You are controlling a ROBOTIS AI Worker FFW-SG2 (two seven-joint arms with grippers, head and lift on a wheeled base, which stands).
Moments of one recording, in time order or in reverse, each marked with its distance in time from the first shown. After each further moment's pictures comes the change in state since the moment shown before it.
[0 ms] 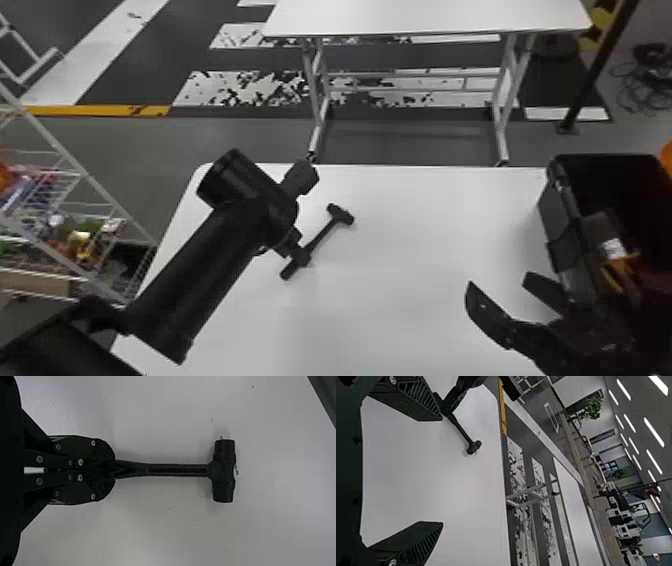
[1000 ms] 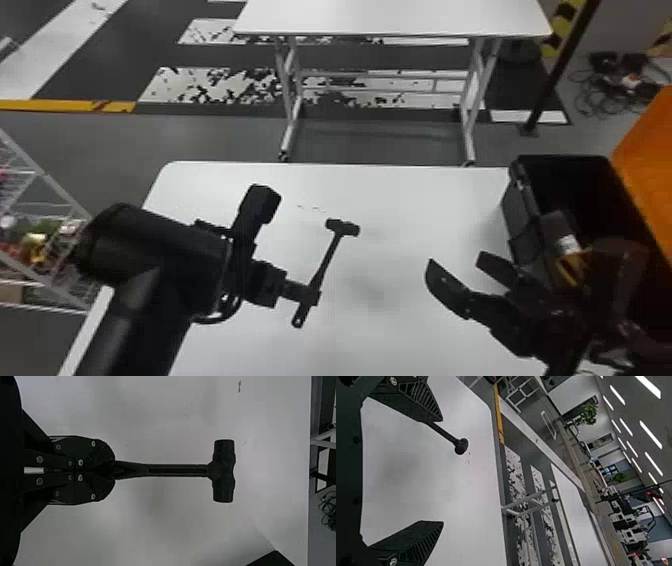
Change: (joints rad) left arm 0.414 -0.036 0.289 -0.697 0.142 0.256 -0.032; right arm -0.090 0.002 -0.015 -0.005 -0.080 0.117 0.000
